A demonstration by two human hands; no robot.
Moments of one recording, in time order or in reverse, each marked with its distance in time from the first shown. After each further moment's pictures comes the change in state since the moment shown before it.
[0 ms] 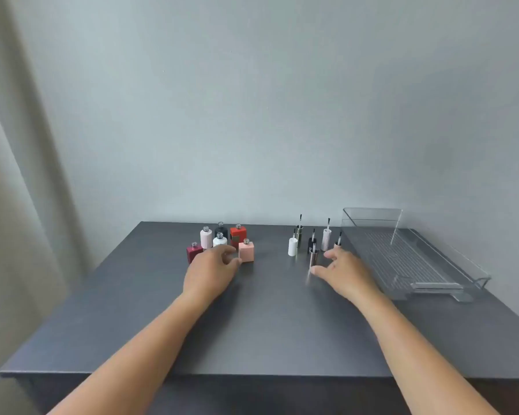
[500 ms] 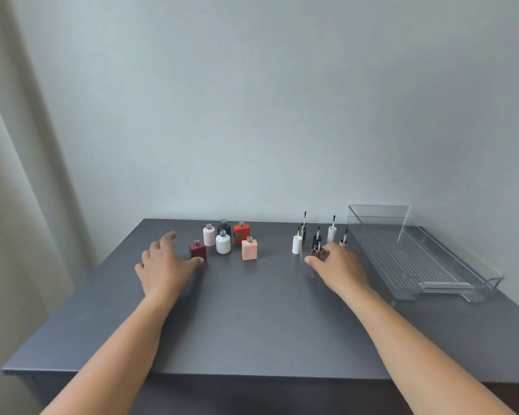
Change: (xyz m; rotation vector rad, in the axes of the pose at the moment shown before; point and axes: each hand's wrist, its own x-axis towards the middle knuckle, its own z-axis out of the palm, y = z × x) left_hand 0.011 -0.053 -0.036 0.165 0.258 -0.307; right_hand 0.006 -0.019 0.015 -0.071 0.064 -0.003
